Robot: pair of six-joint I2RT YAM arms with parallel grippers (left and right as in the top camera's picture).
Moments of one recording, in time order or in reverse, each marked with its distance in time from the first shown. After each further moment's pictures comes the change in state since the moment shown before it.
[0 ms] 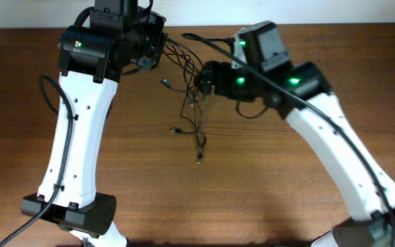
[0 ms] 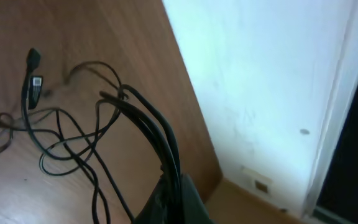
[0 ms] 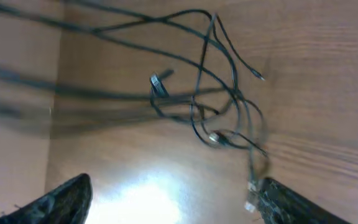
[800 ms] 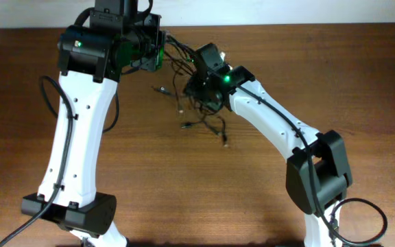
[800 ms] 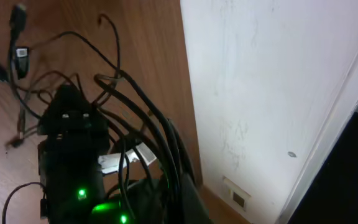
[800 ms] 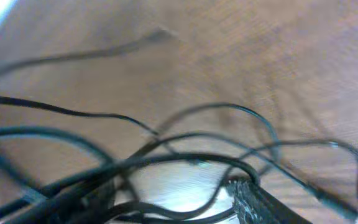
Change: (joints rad) left arm 0.001 0.000 0.000 -0.027 -0.004 -0.180; right arm 0.071 0.376 0.000 0.182 0.235 0.433
